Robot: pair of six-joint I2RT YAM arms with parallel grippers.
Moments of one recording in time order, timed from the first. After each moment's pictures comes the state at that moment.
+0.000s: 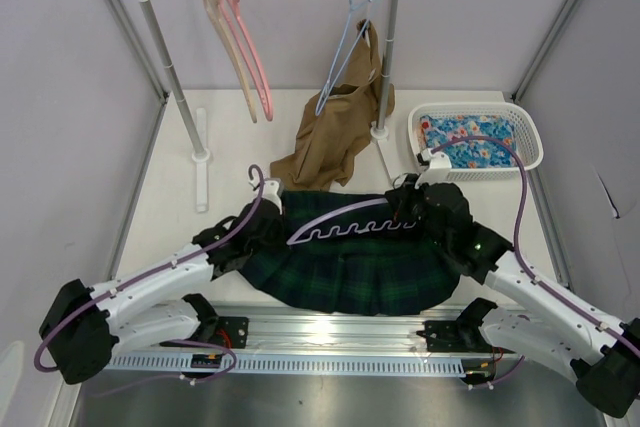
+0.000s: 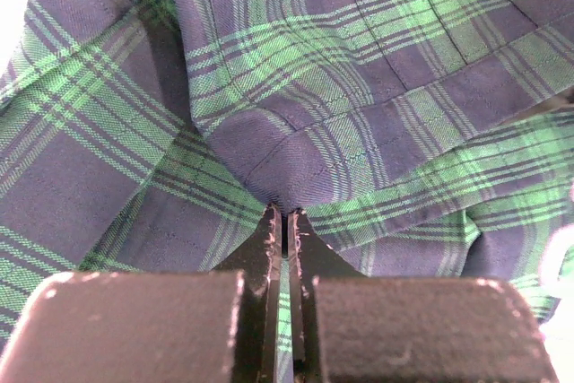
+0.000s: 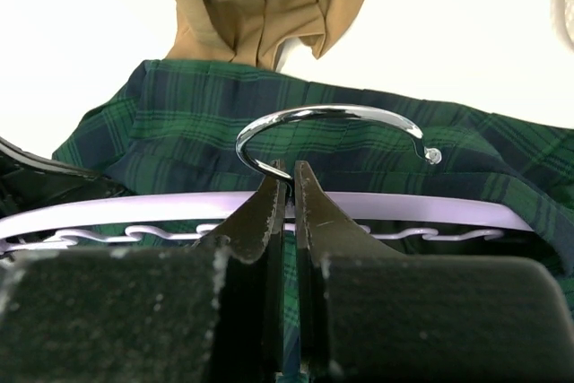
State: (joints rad) left arm -0.81 1.01 0.56 -0.29 -0.25 -0.62; right arm 0.73 0.87 0.71 -0.16 0.27 0.46
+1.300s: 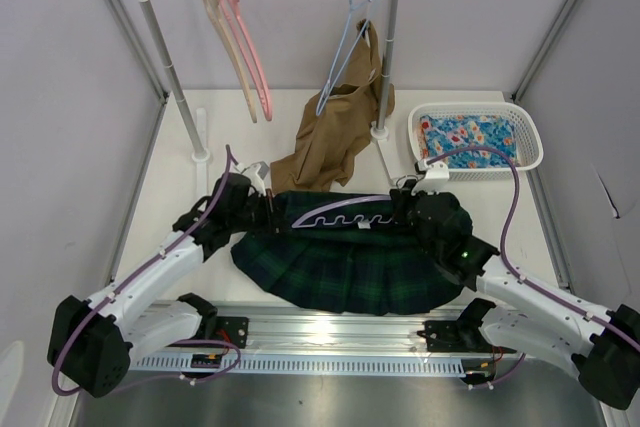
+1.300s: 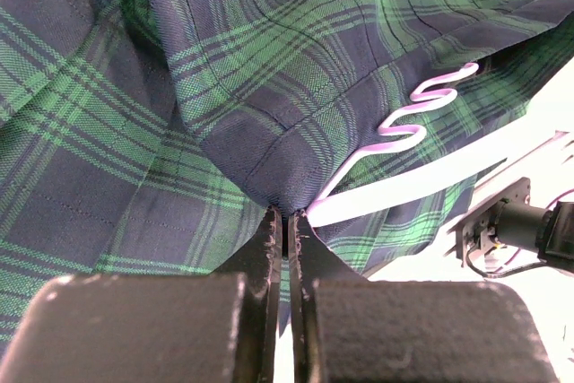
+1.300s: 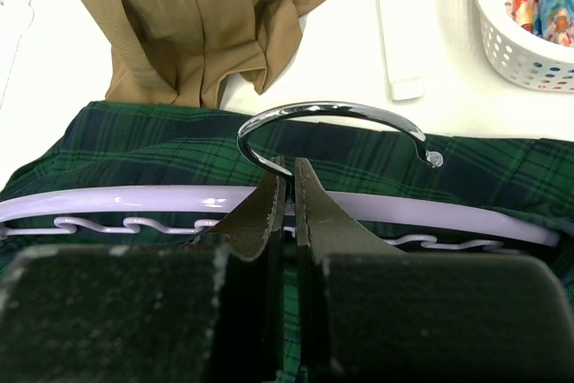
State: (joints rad) left arm -0.48 1.01 0.65 -0.37 0.27 -0.61; right arm 0.79 0.90 0.57 0.06 0.51 0.39
